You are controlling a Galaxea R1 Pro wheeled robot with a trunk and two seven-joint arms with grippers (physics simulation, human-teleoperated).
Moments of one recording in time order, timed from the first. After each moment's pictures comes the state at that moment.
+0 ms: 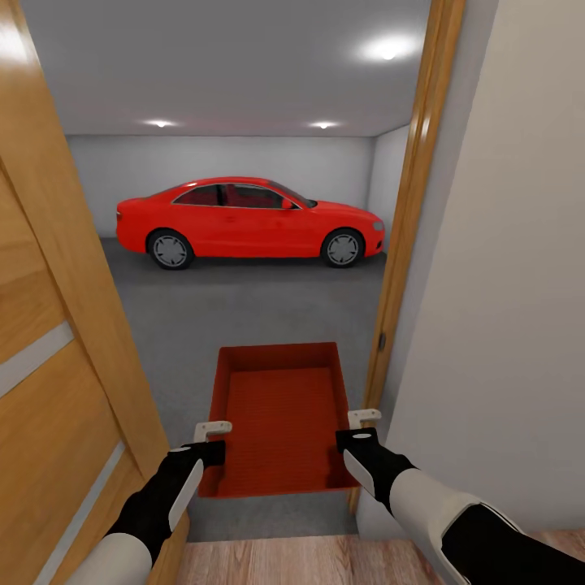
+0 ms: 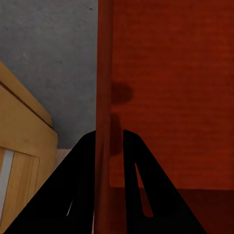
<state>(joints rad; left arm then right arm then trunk) -0.55 -0.04 -0.07 -0.78 0.15 0.47 0.15 -0.86 0.13 0.57 -0.19 -0.47 0.16 -0.34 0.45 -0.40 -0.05</state>
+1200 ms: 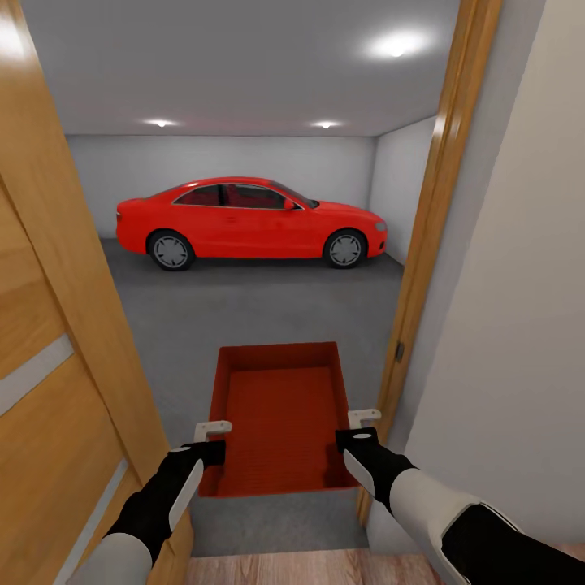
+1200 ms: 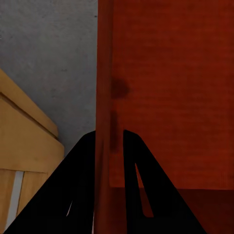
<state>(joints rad) -0.54 -0.04 -0.07 -0.78 0.15 0.47 0.15 -0.86 0.13 0.57 -0.19 -0.47 0.16 -0.34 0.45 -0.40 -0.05</state>
